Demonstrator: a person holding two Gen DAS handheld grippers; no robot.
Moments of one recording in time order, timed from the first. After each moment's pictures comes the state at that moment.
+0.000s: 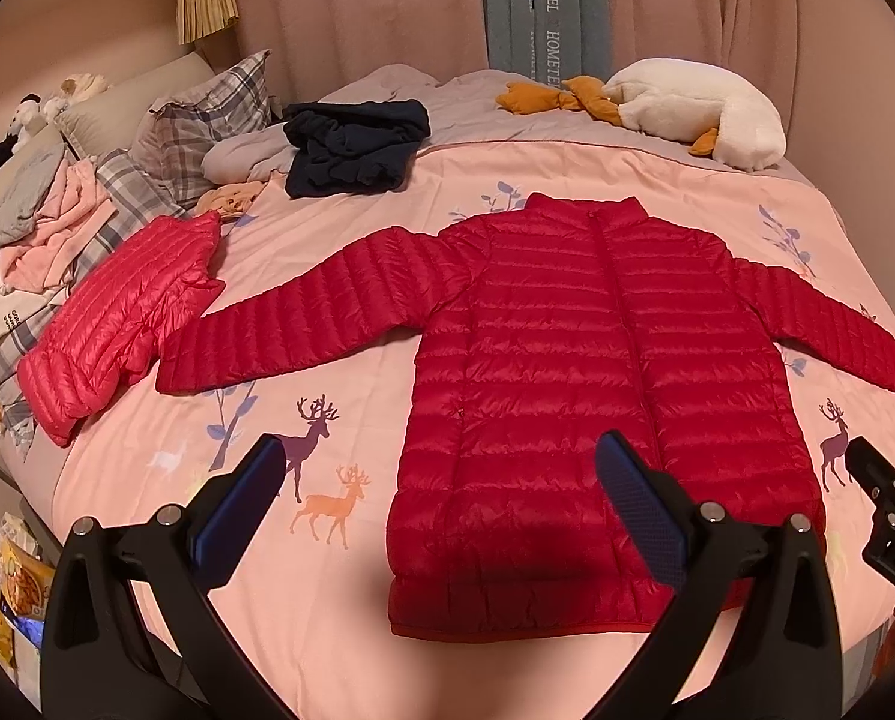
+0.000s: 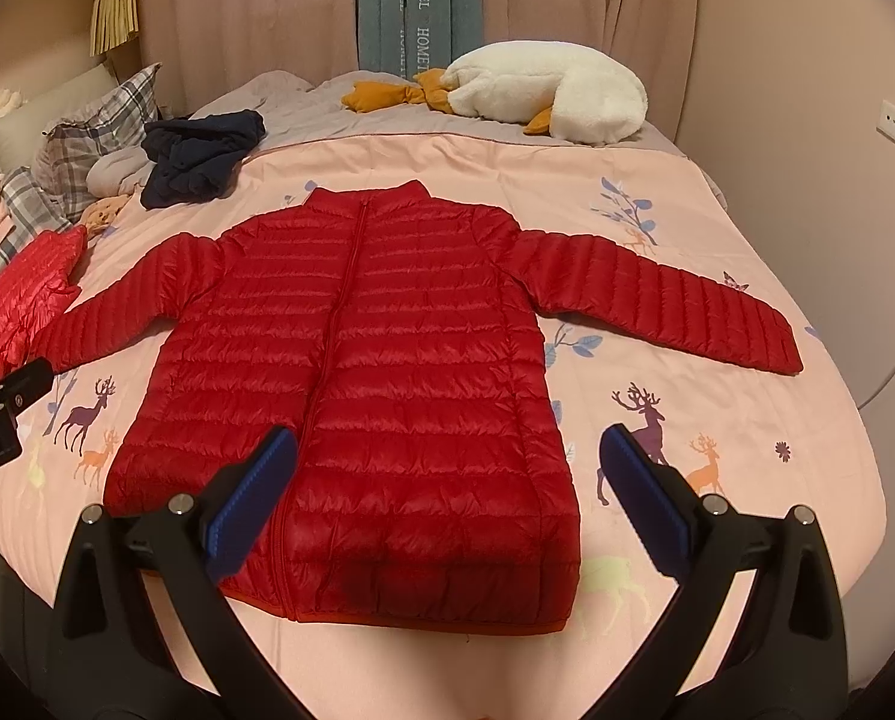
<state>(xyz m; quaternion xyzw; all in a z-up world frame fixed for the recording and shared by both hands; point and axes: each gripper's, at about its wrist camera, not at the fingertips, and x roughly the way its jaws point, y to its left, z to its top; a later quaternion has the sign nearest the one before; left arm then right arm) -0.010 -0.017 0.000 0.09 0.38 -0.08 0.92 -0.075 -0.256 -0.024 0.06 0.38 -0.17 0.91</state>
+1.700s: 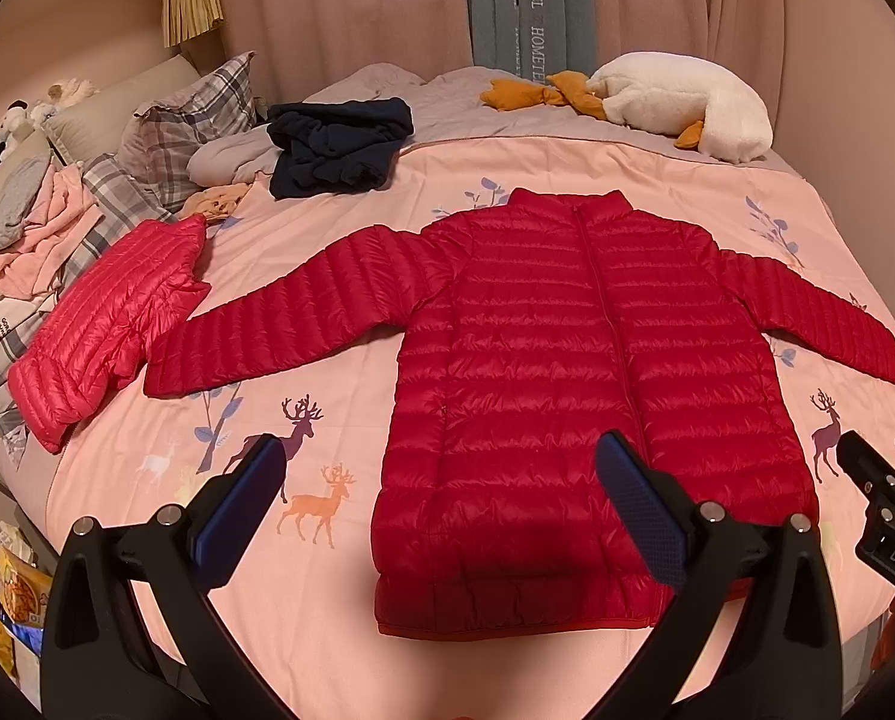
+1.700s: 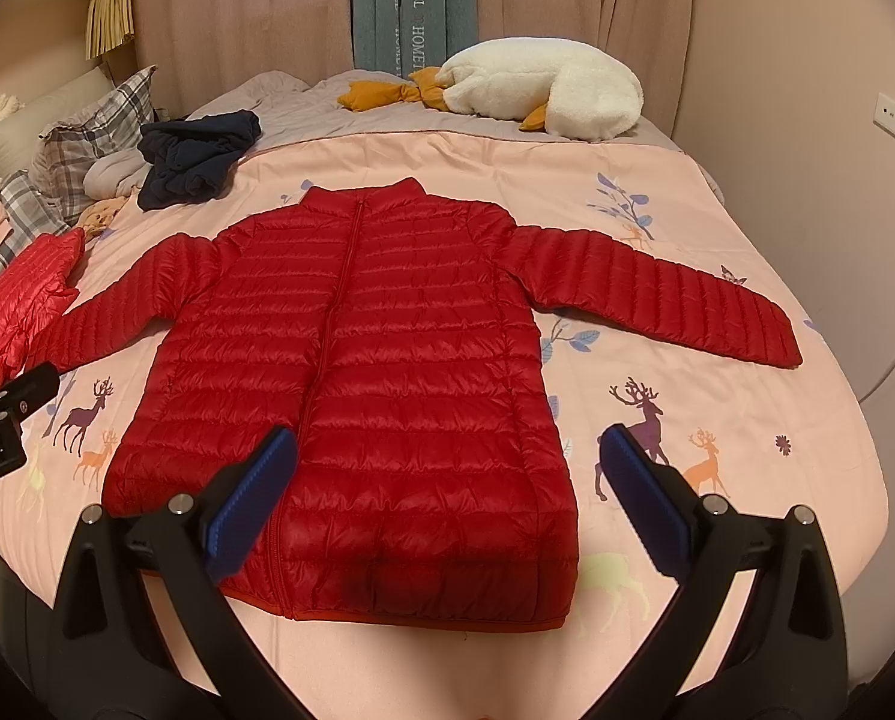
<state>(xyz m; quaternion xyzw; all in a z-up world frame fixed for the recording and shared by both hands) -0.011 -0.023 -0.002 0.09 0.39 -0.09 0.91 -0.077 -0.260 -0.026 0.07 0.38 -0.17 0.91</state>
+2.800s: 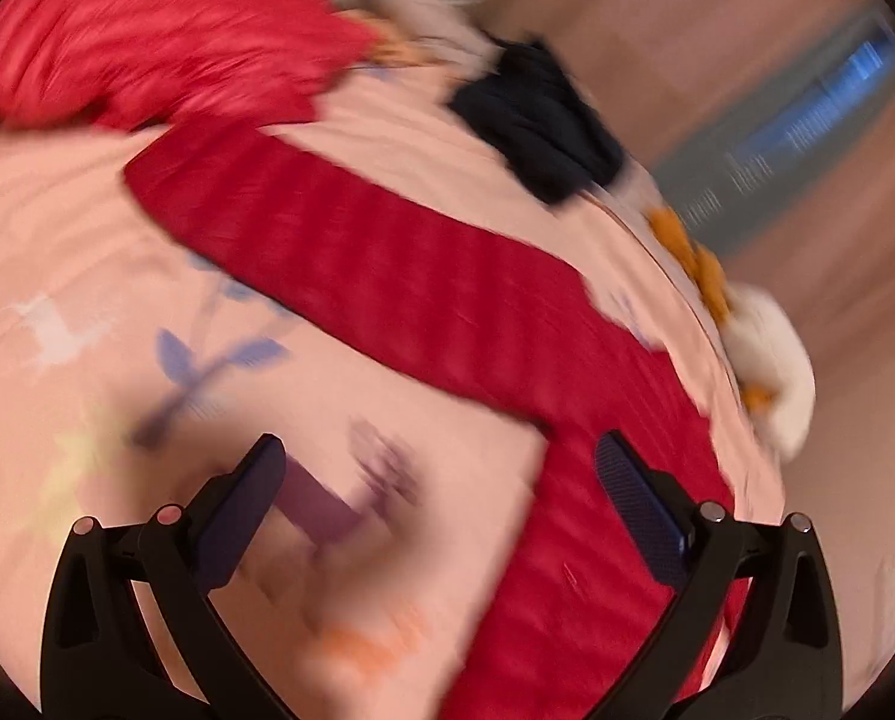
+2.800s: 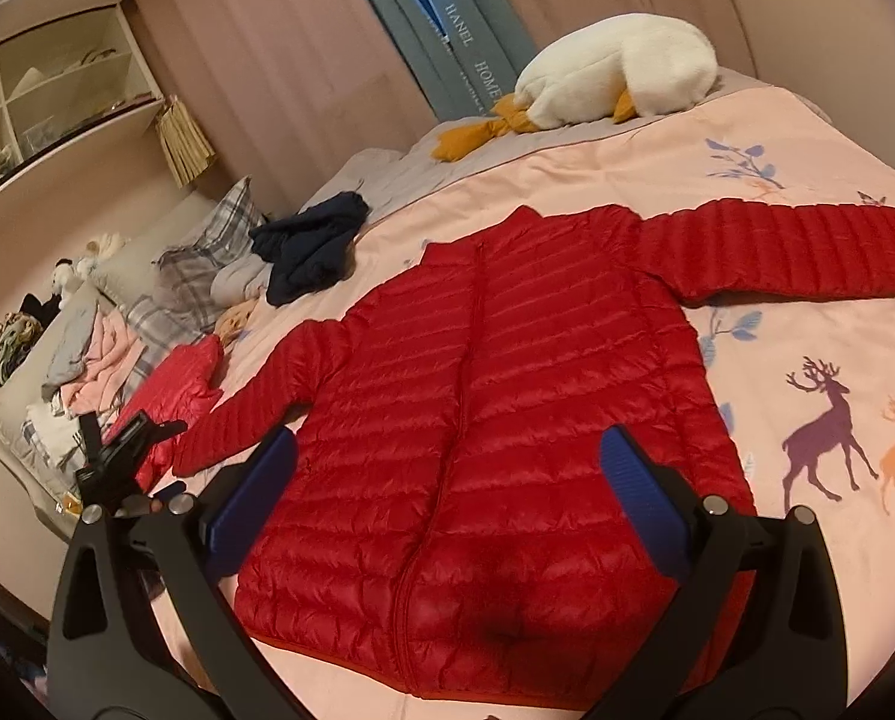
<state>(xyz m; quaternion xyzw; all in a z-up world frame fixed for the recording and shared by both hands) 0.142 0.184 -0.125 -0.33 0.41 -0.03 0.85 -0.059 -0.292 -0.061 0.24 0.29 -0.01 0.93</state>
